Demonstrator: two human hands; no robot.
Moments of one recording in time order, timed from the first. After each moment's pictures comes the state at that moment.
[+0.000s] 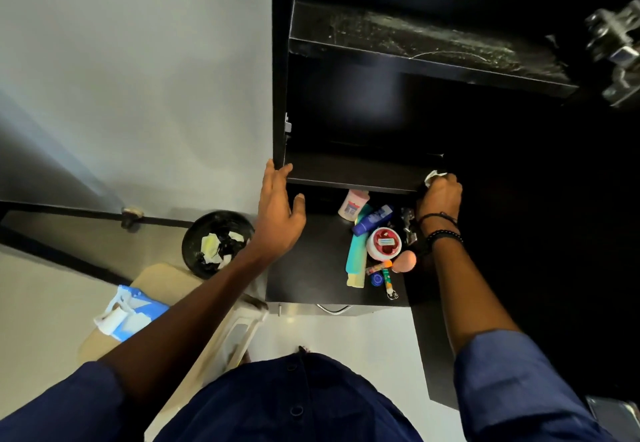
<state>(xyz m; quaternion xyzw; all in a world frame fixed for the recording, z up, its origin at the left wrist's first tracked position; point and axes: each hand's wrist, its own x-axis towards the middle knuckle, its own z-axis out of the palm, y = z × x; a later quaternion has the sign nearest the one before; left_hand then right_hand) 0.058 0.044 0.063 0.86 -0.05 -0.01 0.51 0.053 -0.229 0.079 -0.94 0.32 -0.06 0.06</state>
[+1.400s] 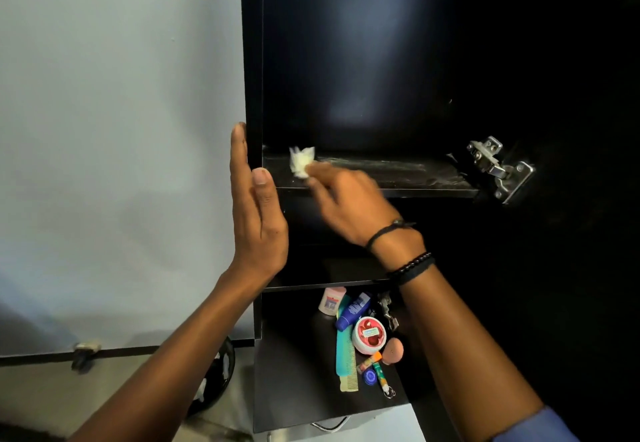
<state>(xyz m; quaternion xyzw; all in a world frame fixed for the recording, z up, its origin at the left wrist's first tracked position) 0.103 0.029 0.254 0.66 -0.22 0.26 0.67 0.082 -0.101 0.296 -0.97 -0.05 -0.17 0.18</state>
